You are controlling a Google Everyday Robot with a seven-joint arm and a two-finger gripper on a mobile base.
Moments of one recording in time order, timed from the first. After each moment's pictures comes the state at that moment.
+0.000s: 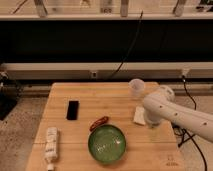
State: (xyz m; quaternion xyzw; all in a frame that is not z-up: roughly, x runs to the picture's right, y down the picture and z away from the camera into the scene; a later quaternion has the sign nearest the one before) arm 0.238 0.216 0.760 -0.33 0.03 -0.04 0.94
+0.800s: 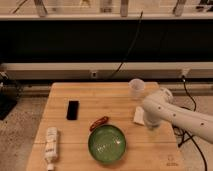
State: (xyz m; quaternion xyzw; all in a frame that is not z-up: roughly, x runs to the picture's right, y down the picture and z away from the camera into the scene) arm 0.238 0.229 0.767 -0.35 0.03 -0.04 0.94
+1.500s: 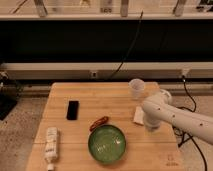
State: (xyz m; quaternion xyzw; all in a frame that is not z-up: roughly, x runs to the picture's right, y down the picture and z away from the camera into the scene) arm 0.228 0.248 0.776 -0.36 0.02 -0.05 0.93
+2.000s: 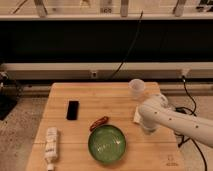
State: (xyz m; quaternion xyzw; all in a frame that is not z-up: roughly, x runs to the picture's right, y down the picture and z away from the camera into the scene) arm 0.212 0.267 0.778 -0.36 0.00 -0.08 0.93
